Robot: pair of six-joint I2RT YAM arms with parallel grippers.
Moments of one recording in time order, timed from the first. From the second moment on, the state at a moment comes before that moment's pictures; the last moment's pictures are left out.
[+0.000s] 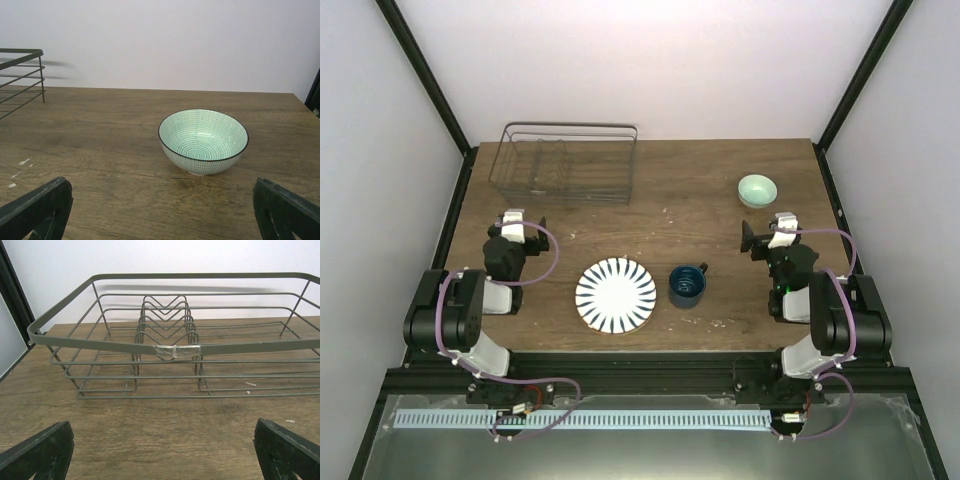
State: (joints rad) left arm 0.01 1.56 0.30 1.11 0.05 0.00; right arm -0.08 1.52 0.23 1.21 -0.22 0.00
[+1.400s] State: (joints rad) left arm 0.01 1.56 0.30 1.11 0.05 0.00; right arm -0.08 1.52 0.23 1.21 -0.22 0.00
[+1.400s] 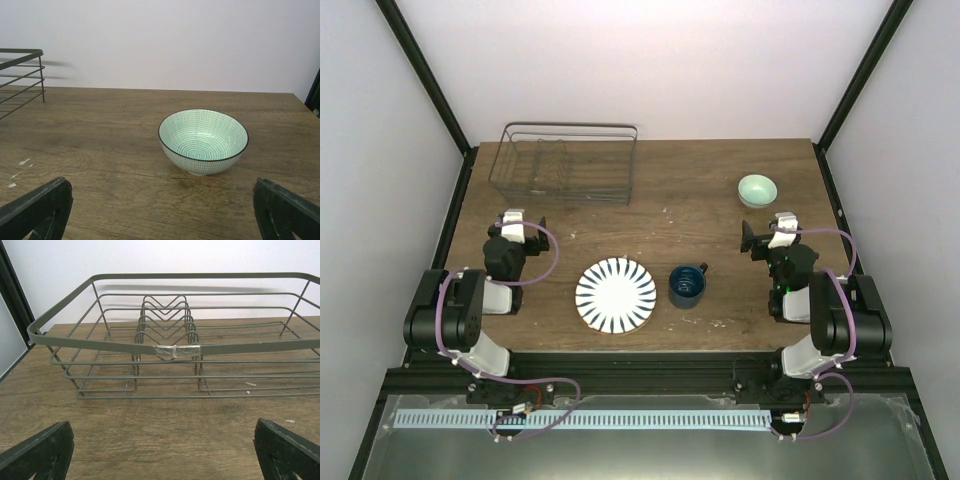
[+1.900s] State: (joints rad) left arm 0.02 1.40 0.34 0.92 0.04 -0.02; right arm -0.08 1.46 0.36 0.94 -0.21 -0.01
